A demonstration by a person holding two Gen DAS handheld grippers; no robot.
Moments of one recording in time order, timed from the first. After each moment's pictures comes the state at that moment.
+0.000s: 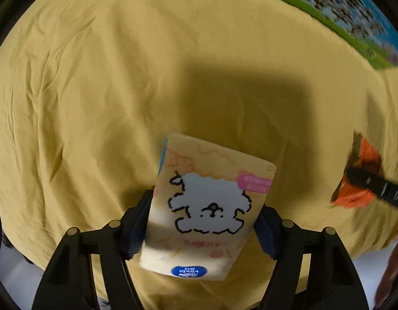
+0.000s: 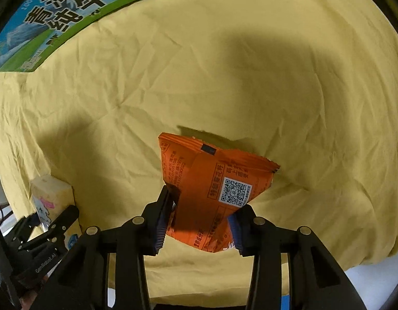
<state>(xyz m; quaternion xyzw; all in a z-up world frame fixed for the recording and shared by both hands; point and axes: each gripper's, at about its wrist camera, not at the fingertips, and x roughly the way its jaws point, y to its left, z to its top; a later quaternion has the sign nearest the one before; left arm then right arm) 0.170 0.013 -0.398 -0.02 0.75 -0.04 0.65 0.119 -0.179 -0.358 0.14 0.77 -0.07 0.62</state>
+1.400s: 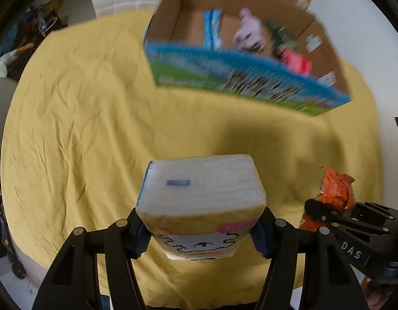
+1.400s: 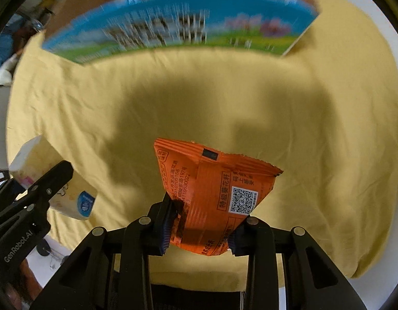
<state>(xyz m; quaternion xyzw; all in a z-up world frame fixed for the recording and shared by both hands) 0.188 -0.031 -0.256 -0.03 0.66 -0.07 0.75 0.162 -0.140 -0.264 0.06 0.74 0.00 0.67</state>
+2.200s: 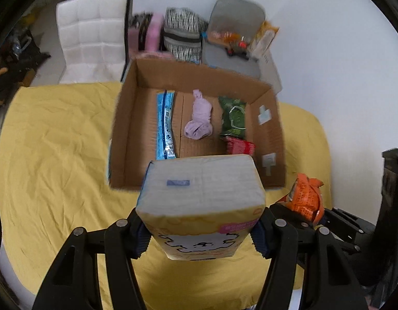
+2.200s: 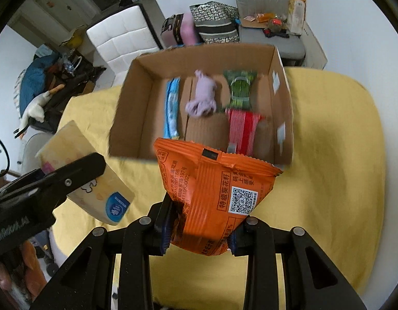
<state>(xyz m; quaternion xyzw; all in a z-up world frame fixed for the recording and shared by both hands) 0.341 -0.048 -0.170 -0.08 0.64 -0.15 0.75 0.252 -0.175 -0.121 0.10 0.63 0.03 0.77</state>
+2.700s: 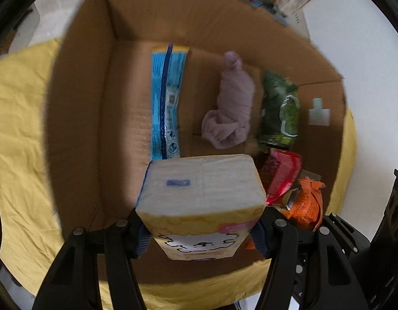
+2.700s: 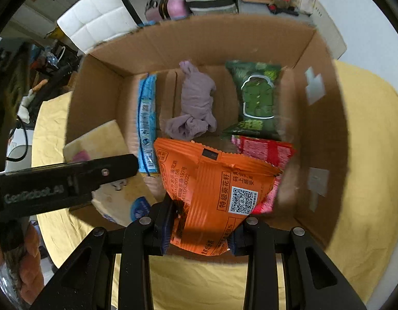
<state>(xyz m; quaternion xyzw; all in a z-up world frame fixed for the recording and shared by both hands) 0.453 -0.061 -0.325 -0.10 0.76 -0.15 0.62 0.366 -0.174 -0.246 0.11 0.69 0.02 0.72</state>
